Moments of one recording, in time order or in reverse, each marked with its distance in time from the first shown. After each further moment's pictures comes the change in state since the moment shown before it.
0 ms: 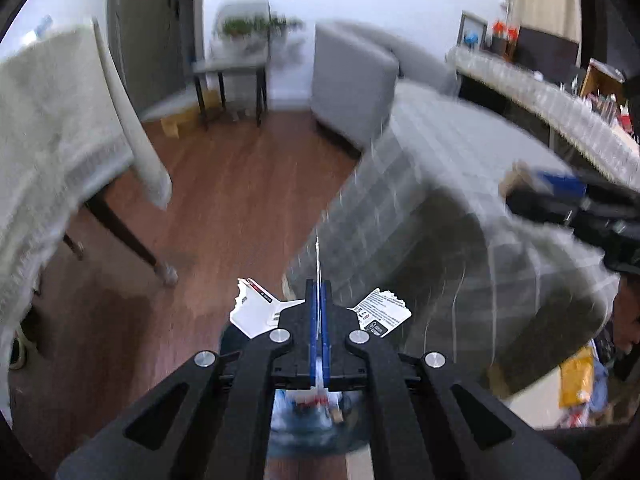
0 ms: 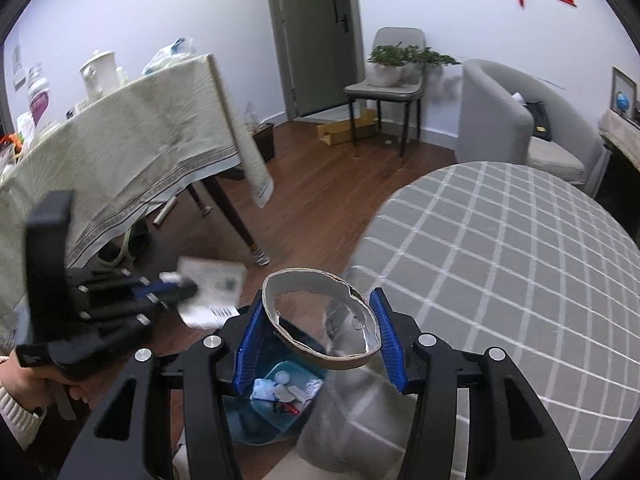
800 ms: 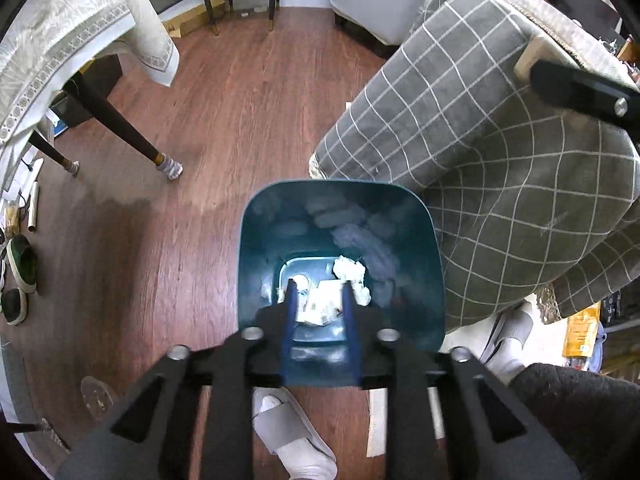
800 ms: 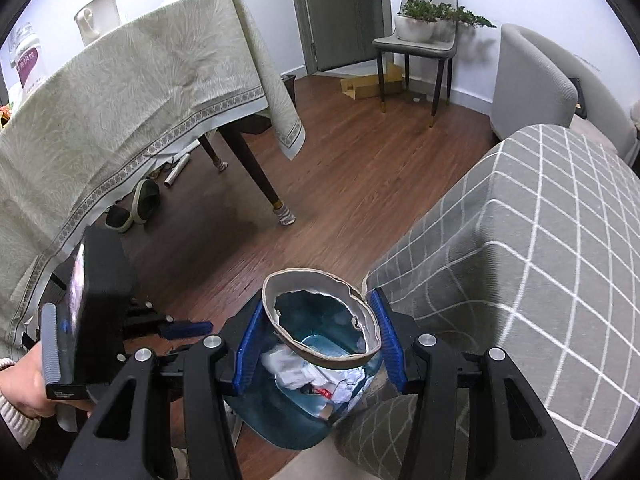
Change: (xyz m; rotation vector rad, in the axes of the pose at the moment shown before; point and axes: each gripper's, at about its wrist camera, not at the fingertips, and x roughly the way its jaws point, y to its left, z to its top) left arm 0.055 0.056 -0.056 -0.038 0.317 0.021; right arm 0.081 0.052 -0.004 -0.013 0.167 0.047
